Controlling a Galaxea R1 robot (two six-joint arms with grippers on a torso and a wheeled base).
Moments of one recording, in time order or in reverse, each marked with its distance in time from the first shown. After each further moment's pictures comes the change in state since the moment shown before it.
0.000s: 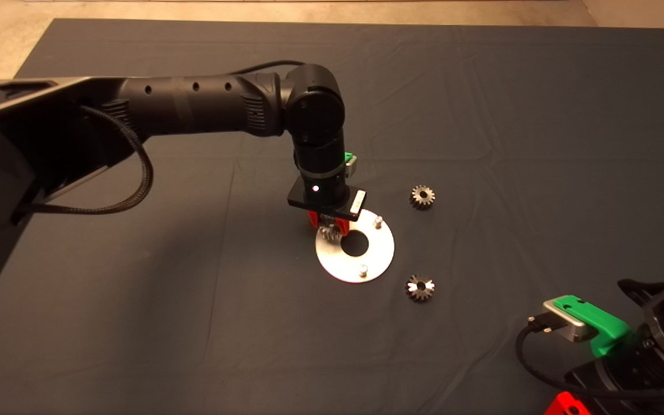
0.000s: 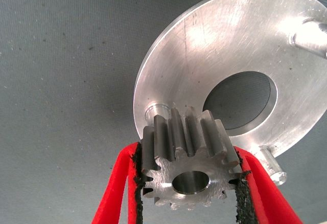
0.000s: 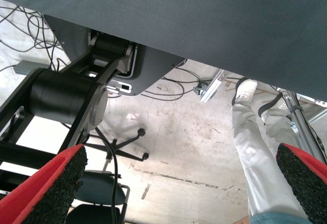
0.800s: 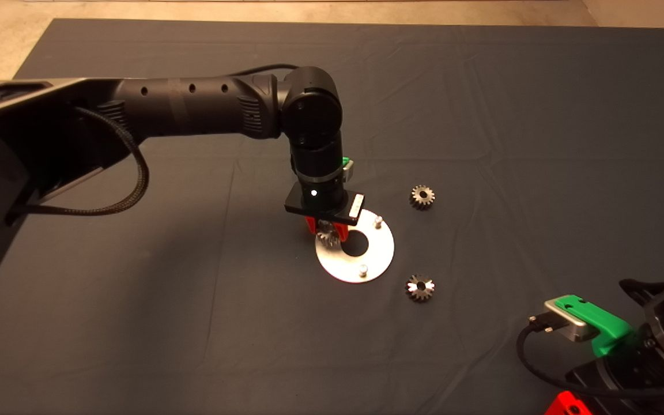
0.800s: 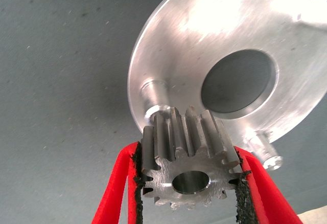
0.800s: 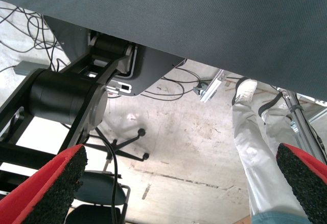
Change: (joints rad) left arm 0.002 -0.022 0.029 -0.047 -0.020 -0.048; right arm 0.000 -0.003 0.000 0.000 0.000 0.000
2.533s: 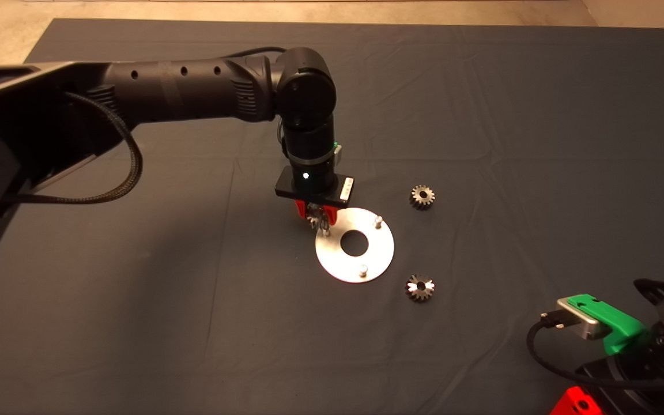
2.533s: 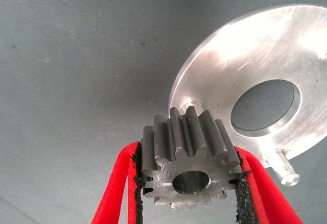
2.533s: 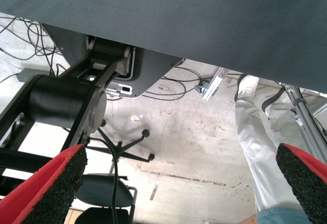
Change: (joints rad) left arm -0.026 -0.003 -0.048 0.001 0.050 -0.006; right arm 0.000 -0.055 0.000 0.000 0.000 0.000
